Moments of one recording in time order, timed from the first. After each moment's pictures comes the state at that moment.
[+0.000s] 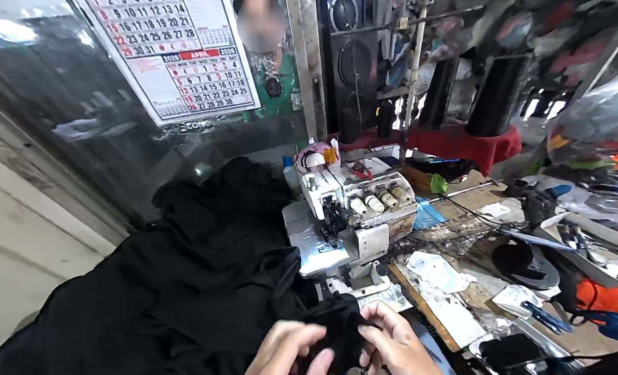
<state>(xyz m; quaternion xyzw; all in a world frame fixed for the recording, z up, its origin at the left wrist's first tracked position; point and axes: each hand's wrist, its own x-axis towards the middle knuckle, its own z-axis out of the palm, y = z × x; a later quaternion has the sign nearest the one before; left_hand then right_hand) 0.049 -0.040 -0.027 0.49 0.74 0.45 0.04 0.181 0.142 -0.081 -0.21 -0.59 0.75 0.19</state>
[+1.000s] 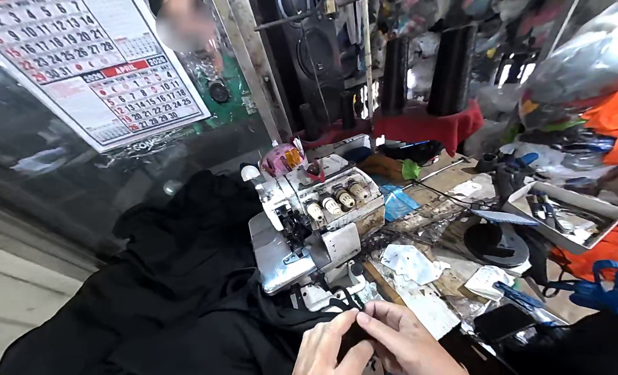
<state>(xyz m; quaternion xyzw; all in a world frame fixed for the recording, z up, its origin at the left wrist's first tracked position) 0.090 0.037 -0.052 0.64 0.70 0.33 -0.04 0.213 0.182 -0.075 -0.17 -0.56 0.79 0.20</state>
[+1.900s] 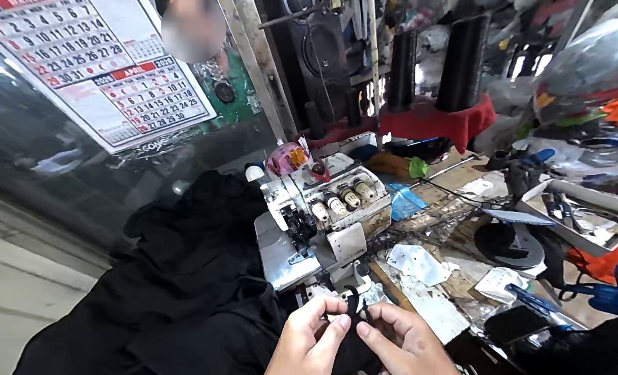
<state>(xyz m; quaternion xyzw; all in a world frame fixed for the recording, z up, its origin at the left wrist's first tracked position) 0.054 0.056 -0.012 0.49 0.67 0.49 0.25 0.213 0.165 -0.063 -0.20 -0.63 0.71 0.26</state>
